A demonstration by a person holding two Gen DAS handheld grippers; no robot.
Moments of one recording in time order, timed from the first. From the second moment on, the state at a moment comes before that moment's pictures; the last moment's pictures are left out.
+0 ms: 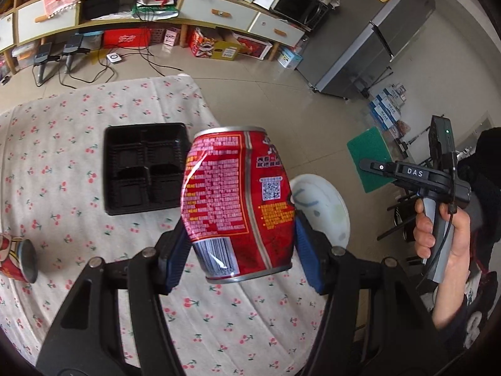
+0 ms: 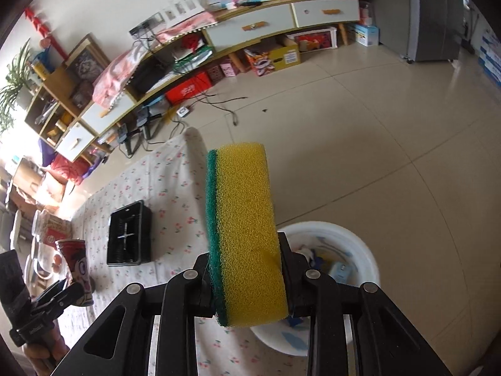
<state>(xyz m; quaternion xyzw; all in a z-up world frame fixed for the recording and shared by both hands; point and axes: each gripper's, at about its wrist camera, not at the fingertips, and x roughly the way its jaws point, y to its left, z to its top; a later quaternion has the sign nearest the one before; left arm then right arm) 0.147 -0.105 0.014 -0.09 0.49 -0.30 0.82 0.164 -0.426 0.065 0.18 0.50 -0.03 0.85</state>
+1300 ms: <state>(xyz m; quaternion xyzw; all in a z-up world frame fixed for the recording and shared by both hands) 0.147 -0.160 -0.002 -0.06 0.51 -0.27 0.82 0.155 -0.468 0.003 0.15 0.57 -0.07 0.80</state>
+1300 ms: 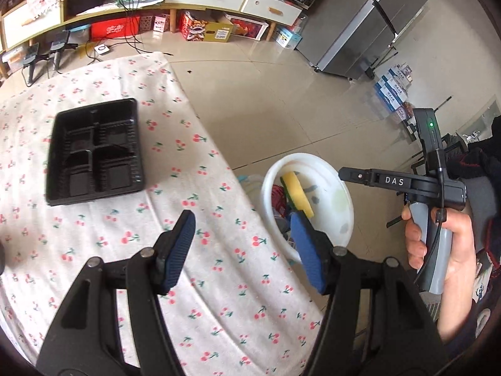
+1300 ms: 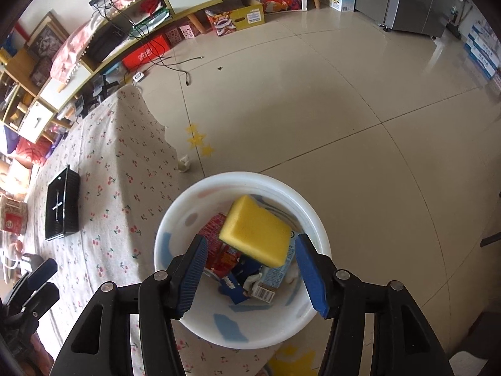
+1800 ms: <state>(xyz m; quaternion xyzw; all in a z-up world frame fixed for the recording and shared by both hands) 0.151 0.051 0.014 -0.18 0.51 -0.08 0.84 0.195 -0.372 0.024 0.17 0.55 0.01 0.81</state>
